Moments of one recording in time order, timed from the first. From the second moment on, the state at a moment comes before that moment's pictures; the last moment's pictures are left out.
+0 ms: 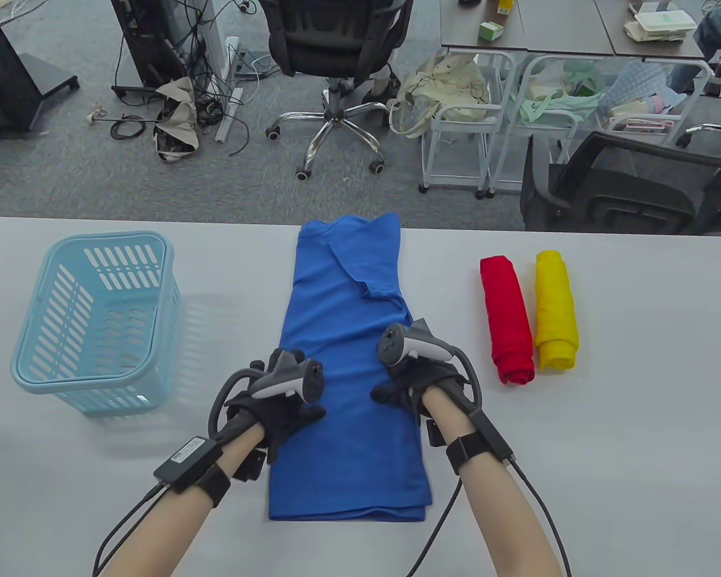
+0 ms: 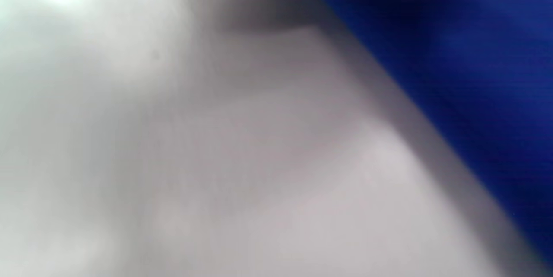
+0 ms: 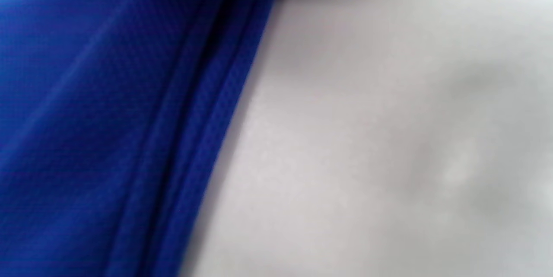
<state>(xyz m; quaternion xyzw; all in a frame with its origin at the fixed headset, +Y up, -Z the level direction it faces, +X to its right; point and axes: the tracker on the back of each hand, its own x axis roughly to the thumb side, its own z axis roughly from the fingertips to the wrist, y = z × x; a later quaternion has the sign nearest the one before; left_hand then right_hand) -0.158 -0.786 -0.337 -0.35 -0.16 -0.09 0.92 0.071 -0.785 -0.409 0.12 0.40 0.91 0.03</state>
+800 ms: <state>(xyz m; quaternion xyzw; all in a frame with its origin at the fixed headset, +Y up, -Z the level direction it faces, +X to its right) -0.171 -0.803 -0.278 -0.34 -0.23 -0.12 0.90 0.106 -0.783 -0.261 0.22 0.39 0.89 0.01</state>
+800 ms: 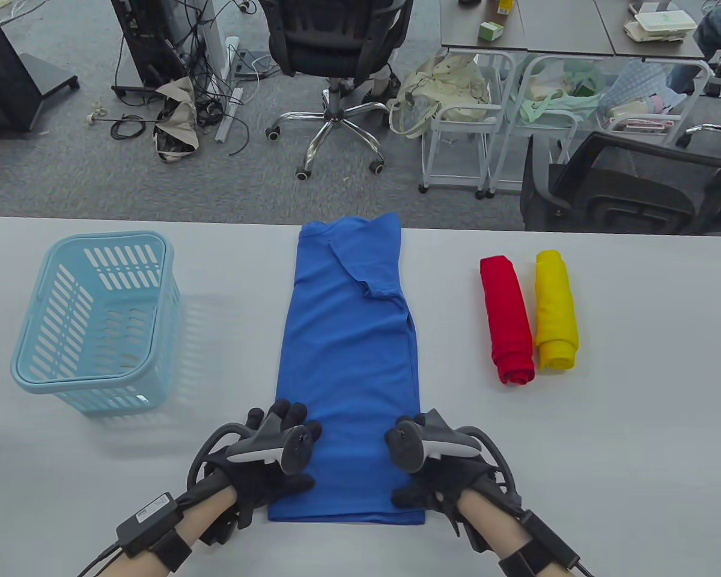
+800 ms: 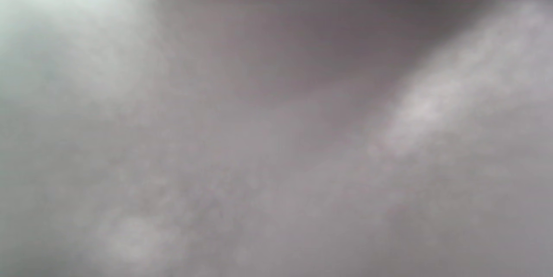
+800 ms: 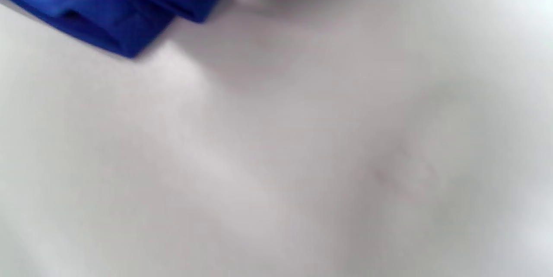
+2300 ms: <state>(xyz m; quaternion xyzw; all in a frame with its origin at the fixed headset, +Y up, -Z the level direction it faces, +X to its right) -0.159 -0.762 -0.225 -0.10 -0.32 -0.16 0.93 0.072 -0.761 -0.229 0.28 0.17 0.94 -0.12</state>
